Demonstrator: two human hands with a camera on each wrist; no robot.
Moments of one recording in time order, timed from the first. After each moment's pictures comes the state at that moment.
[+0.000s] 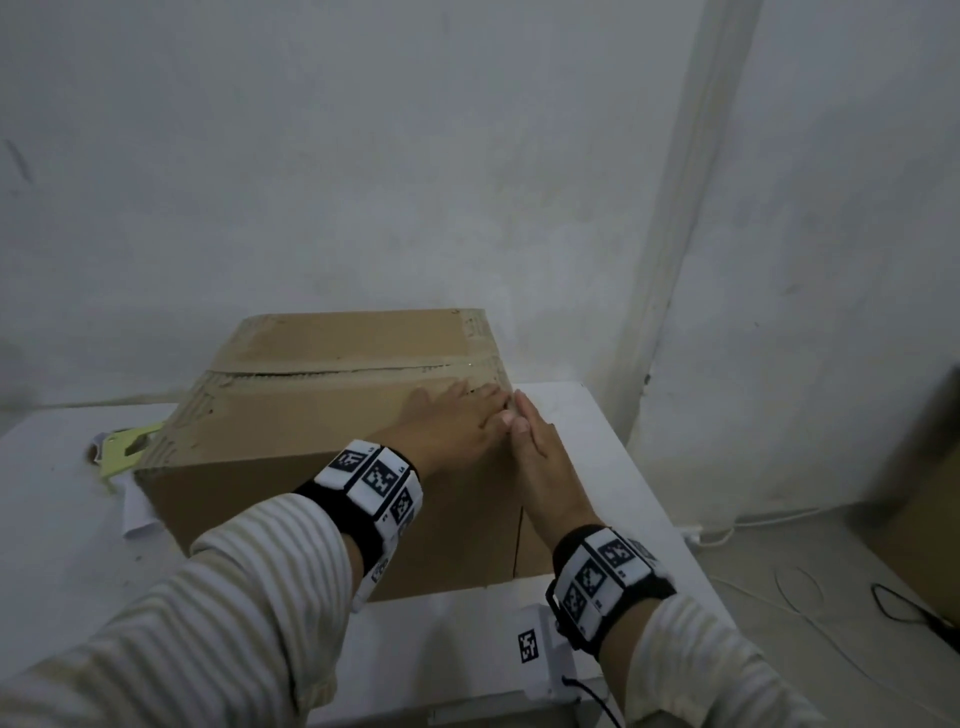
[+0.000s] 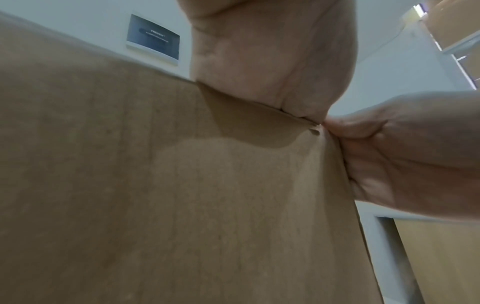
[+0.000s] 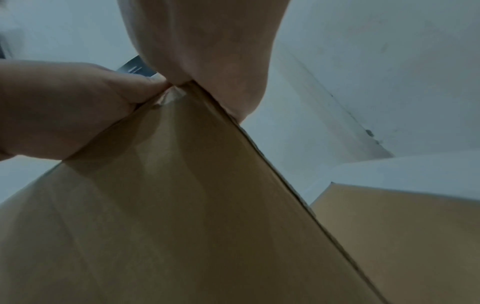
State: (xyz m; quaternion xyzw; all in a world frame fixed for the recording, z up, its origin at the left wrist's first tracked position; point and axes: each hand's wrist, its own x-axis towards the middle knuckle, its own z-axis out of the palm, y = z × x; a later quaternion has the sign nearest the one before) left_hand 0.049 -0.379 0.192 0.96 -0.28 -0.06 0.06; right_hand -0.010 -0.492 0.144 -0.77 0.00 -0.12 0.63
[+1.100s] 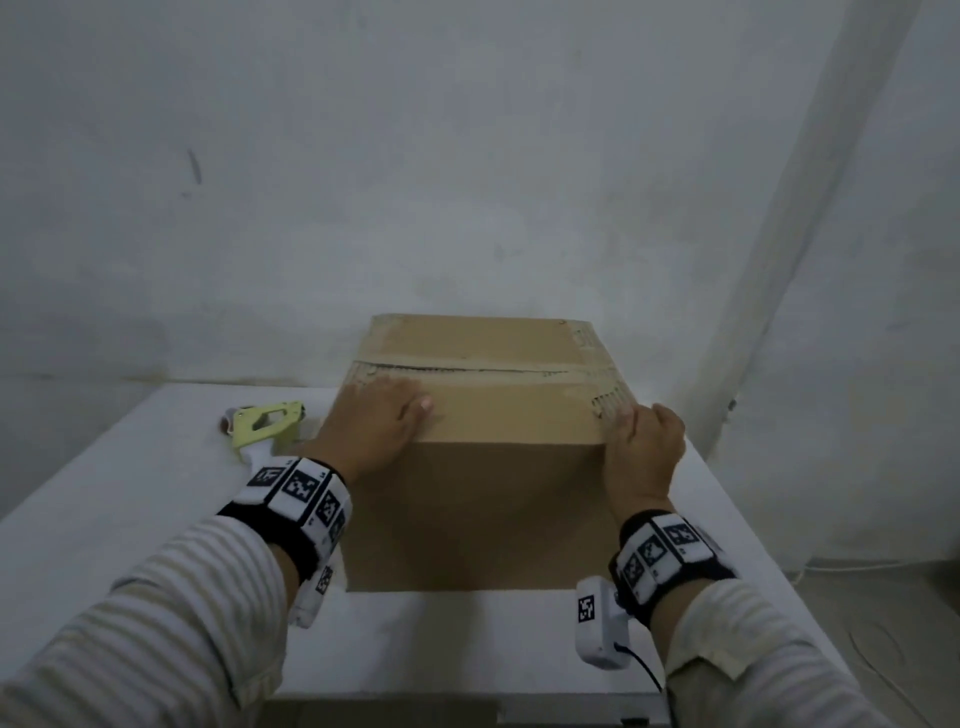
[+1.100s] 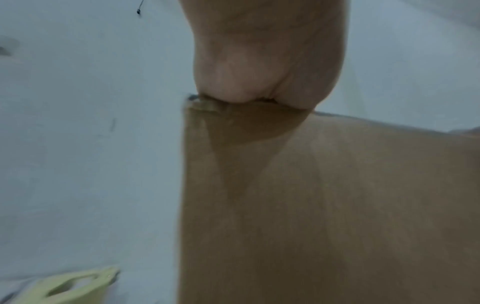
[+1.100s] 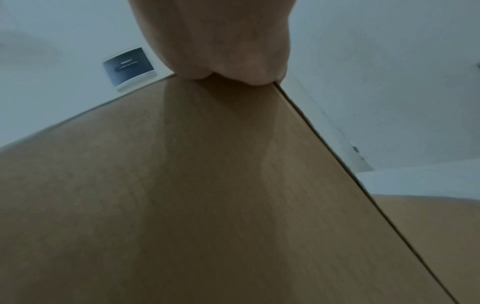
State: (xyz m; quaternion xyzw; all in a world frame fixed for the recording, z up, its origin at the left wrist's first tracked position) left_hand 0.055 -0.166 0.184 0.98 -0.14 0.07 0.14; right_hand 0.032 -0.443 0.136 -0.85 0.19 -0.32 0.36
